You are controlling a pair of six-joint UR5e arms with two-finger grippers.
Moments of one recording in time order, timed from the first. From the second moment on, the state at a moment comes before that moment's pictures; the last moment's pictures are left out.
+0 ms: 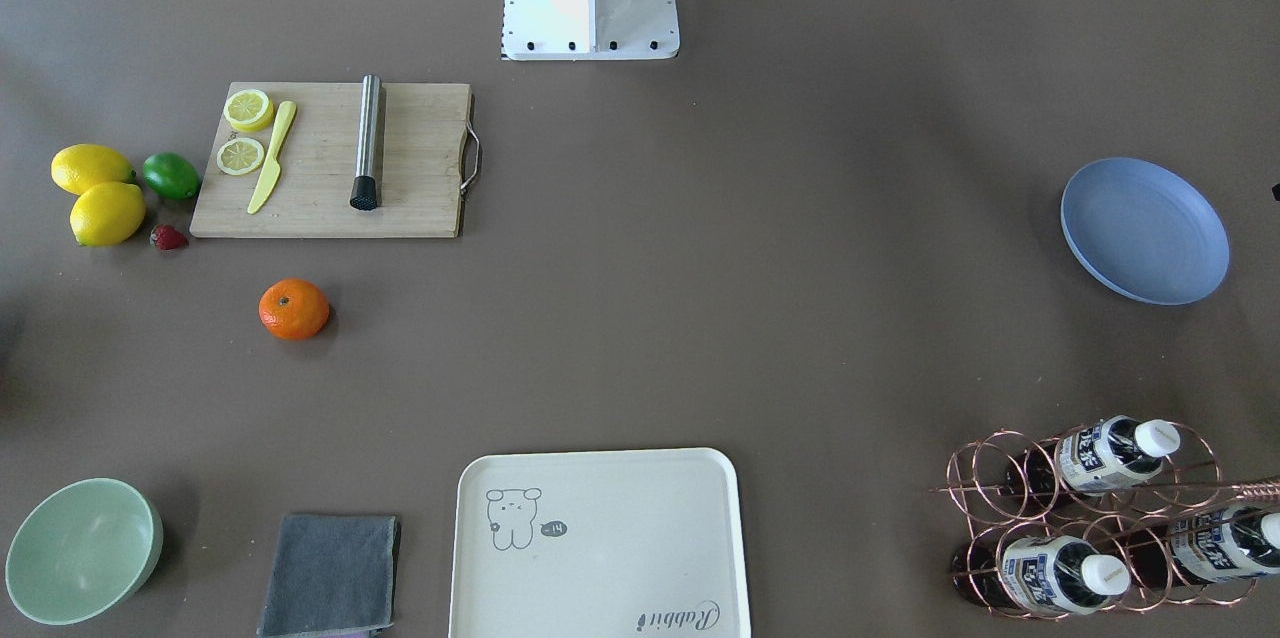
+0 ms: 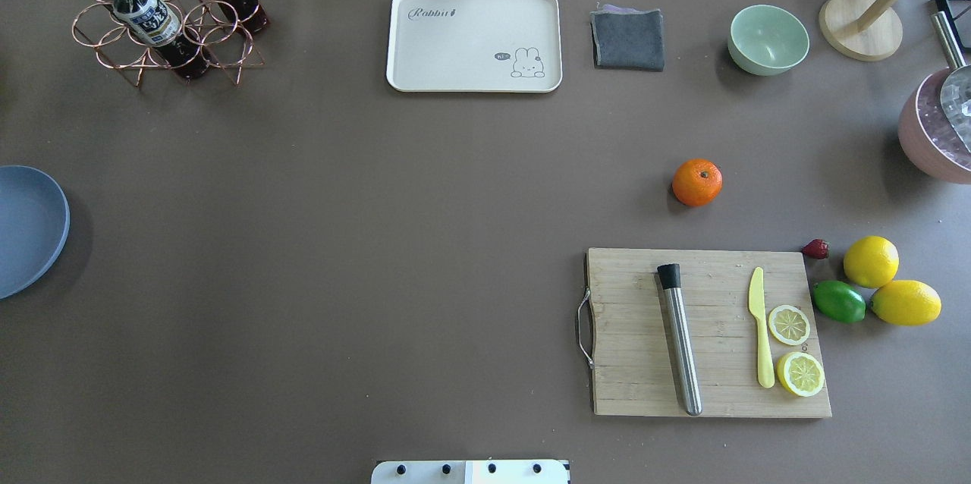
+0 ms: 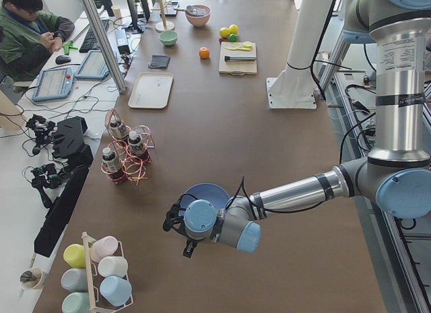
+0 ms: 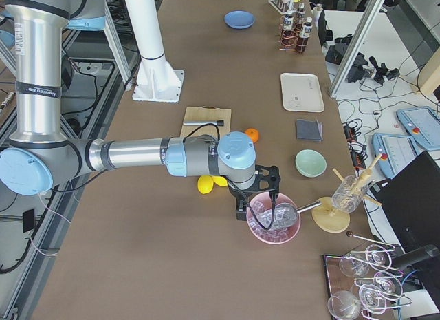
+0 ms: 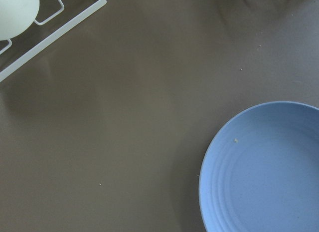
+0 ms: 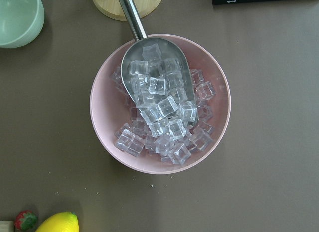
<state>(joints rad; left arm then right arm) -1.49 -1.48 -1.29 -2.24 -2.45 0.07 1.67 -1.66 1.79 -1.59 2.41 0.05</state>
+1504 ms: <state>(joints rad) -1.30 -1.54 -1.19 -2.24 -2.46 0.07 1.64 -1.65 1.81 -1.59 2.40 0.07</state>
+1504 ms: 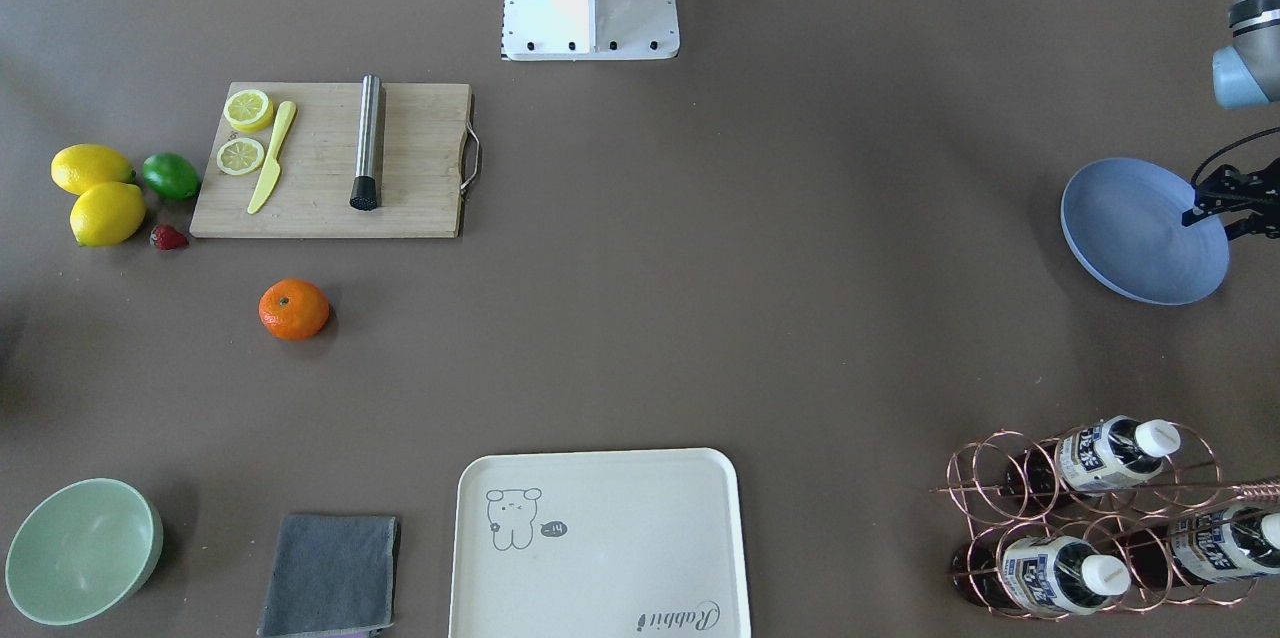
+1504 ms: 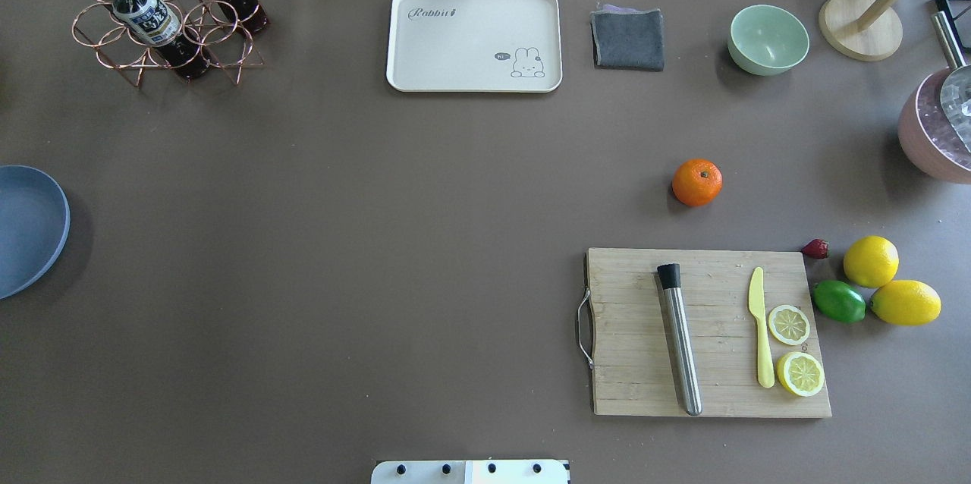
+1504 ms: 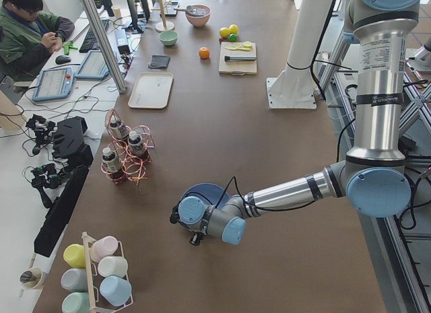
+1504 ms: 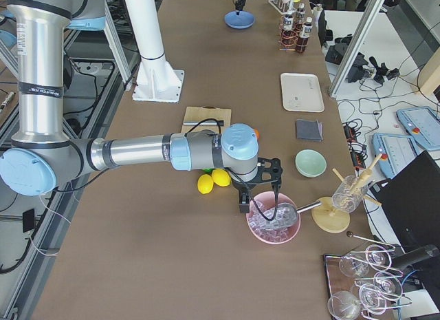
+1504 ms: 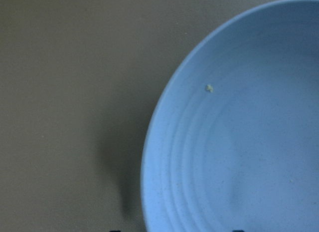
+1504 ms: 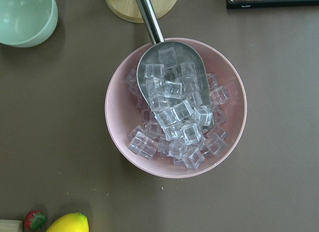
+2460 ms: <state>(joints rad) -1.35 -1.56 -1.30 -2.21 -2.68 -0.11 1.64 -1.65 1.82 -1.59 2.40 0.09</state>
